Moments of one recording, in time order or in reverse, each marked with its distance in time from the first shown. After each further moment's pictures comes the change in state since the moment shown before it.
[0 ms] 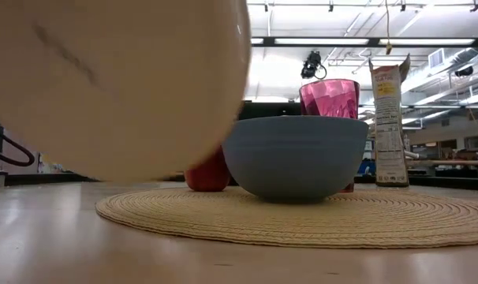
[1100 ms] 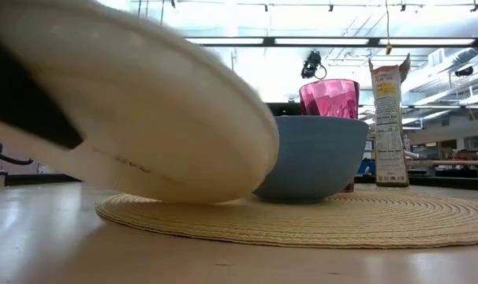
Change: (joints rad) left arm -0.011 0.189 0.000 0.078 -0.114 0.199; right arm 0.017 0.003 -0.004 -0.002 0.063 0.083
